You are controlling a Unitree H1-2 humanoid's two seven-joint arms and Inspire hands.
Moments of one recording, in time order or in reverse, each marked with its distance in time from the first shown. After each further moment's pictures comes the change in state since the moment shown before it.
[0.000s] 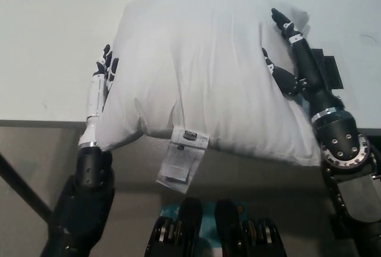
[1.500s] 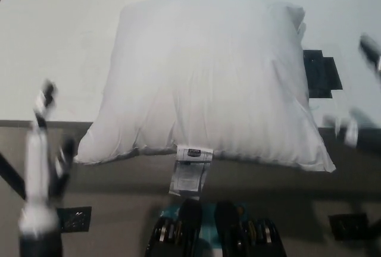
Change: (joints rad) left_arm 0.550 0.052 0.031 -0.694 0.097 -0.087 0.021; right_arm 0.465 -0.194 -0.151 -0.496 0.107 -0.069 0.127
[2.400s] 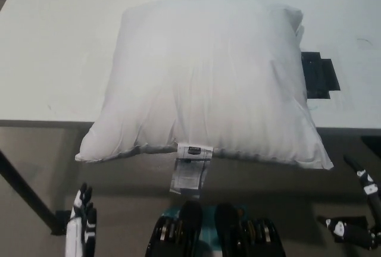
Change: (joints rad) left_arm 0.098 -0.025 -0.187 0.299 -0.193 -0.021 0.141; right_arm 0.197 0.077 0.010 0.298 -0.223 -0.325 -0.105
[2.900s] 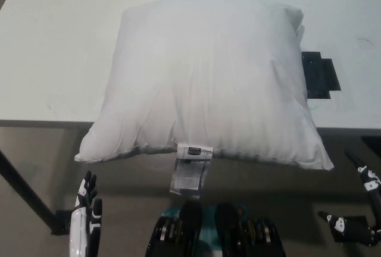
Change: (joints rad) left_arm -0.015 0.031 -0.077 0.006 -0.003 -0.008 0.066; right_arm 0.018 -0.001 0.003 0.011 -0.060 -0.021 -0.048
